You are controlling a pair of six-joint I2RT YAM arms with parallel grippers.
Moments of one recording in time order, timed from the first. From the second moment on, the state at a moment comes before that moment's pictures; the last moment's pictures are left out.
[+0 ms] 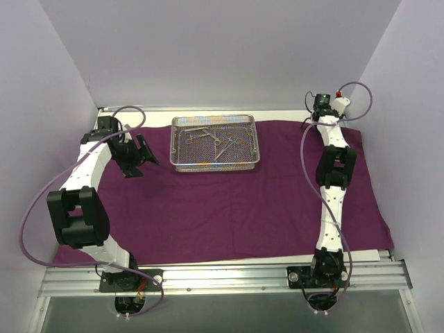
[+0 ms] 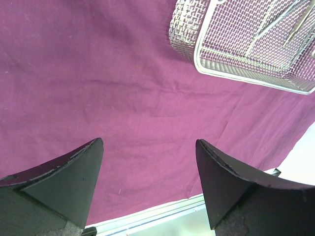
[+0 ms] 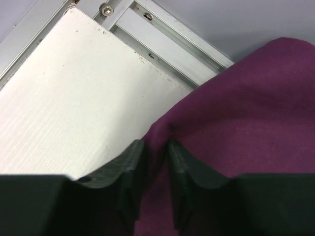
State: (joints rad) left arm 0.08 1.65 1.35 -0.87 0.38 -0.44; right arm -0.13 2.70 2.42 -0.55 0.65 0.52
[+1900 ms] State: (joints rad) left arm 0.07 1.63 1.44 -0.94 0.42 -0.40; right arm -0.01 2.24 1.90 -0.72 0.27 0.33
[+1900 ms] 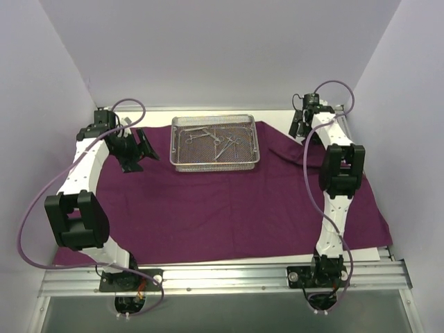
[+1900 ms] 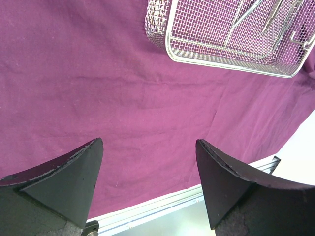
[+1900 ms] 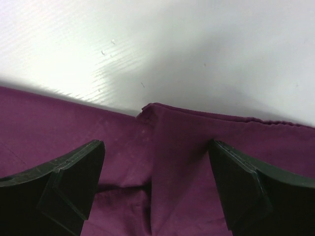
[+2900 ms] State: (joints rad) left arm 0.07 1.66 1.45 -0.94 0.43 -0.40; right arm -0.04 2.34 2.04 -0.81 0.52 0.39
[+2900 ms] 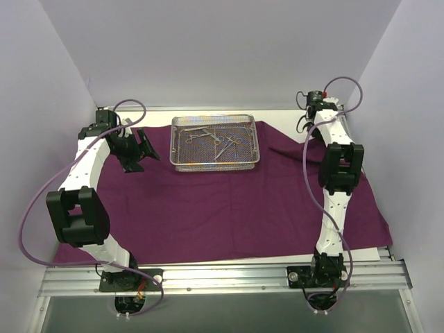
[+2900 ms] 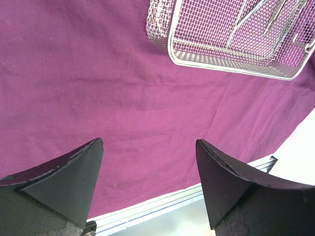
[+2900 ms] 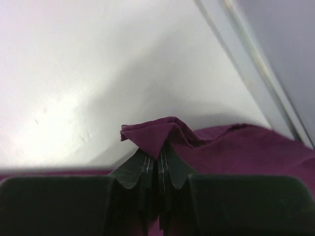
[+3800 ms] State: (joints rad) left arm 0.07 1.66 1.42 -0.91 0.45 -0.45; right arm -0.15 2.44 2.22 -0.63 0.45 0.37
